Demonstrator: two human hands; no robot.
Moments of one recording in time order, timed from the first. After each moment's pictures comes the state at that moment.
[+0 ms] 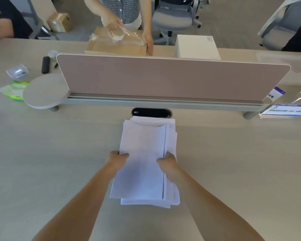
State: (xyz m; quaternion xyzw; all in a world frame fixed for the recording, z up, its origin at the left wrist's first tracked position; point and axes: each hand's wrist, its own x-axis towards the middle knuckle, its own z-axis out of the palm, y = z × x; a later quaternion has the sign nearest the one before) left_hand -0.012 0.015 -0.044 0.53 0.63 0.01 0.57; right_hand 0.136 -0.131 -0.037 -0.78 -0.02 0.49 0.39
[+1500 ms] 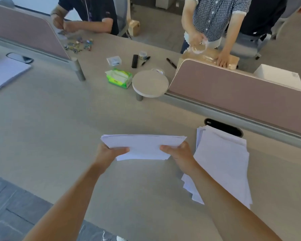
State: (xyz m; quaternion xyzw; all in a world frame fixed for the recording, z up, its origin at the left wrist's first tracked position) left_hand -0.335 0.113 0.039 0.55 0.45 0.31 0.64; right_hand -0.090 0.014 0.048 -0.67 -0.28 0.48 0.49
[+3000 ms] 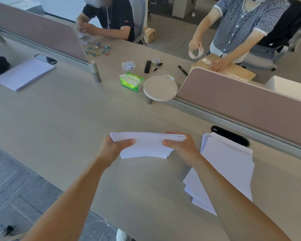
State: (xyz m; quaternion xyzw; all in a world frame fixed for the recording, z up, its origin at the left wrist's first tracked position) left_hand -0.335 0.098 0.070 0.53 0.42 0.36 0.64; right_hand -0.084 0.026 0.094 -0.62 -0.38 0.50 0.47
